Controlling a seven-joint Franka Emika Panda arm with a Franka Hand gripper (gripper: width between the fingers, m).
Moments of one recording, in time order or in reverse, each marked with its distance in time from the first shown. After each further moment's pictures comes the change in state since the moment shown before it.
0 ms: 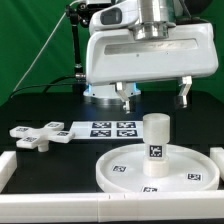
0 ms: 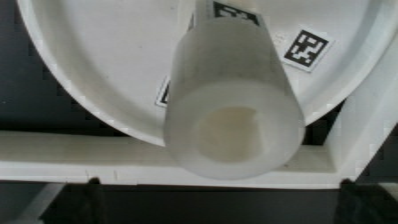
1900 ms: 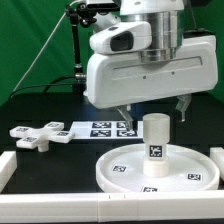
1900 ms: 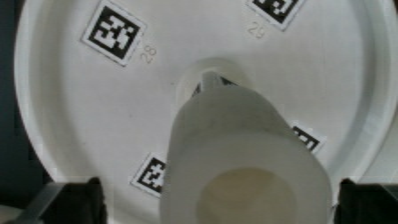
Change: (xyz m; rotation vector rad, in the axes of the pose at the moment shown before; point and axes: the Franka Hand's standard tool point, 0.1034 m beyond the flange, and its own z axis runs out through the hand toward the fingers) arm -0.009 0.003 0.023 0.060 -0.350 -0.165
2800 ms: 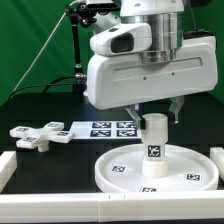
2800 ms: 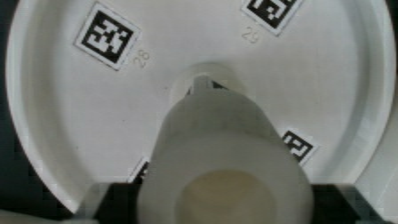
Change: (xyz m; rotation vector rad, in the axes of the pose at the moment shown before) arm 0.000 -0.004 0.001 0.002 -0.005 -0.005
